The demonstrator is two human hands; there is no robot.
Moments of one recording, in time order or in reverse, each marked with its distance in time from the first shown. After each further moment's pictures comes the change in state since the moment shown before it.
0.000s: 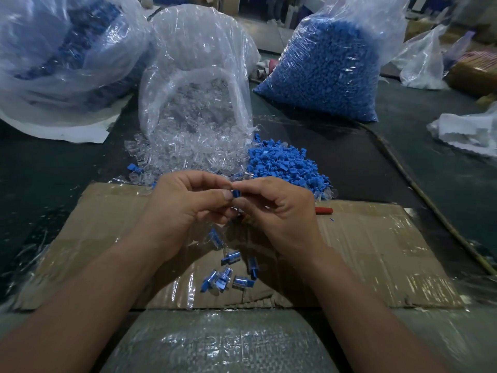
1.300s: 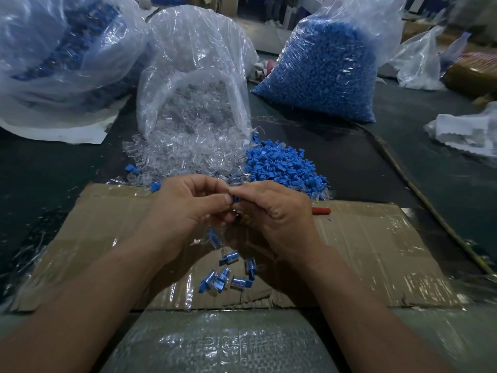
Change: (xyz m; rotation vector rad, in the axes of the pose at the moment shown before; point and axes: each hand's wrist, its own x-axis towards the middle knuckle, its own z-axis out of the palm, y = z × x) left_hand 0.002 -0.006 0.001 0.107 0.010 -0.001; right_hand 0.000 0.003 -0.001 -0.151 -0.031 -0.179
